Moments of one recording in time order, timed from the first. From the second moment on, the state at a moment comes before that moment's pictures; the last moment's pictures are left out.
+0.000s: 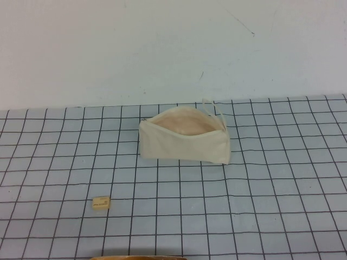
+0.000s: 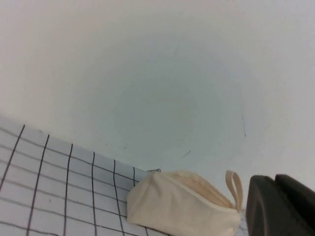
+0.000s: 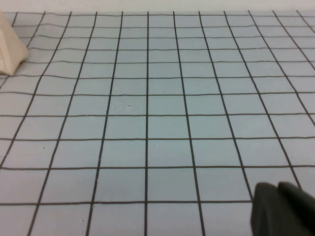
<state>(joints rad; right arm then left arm) -0.05 -0.01 0.03 0.08 0.41 -0.10 -0.02 0.00 -0.12 -1.09 0.21 0.40</state>
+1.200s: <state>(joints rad) -0.05 -0.01 0.03 0.08 0.41 -0.10 -0.29 1.46 -1.17 0.01 0.96 0.10</state>
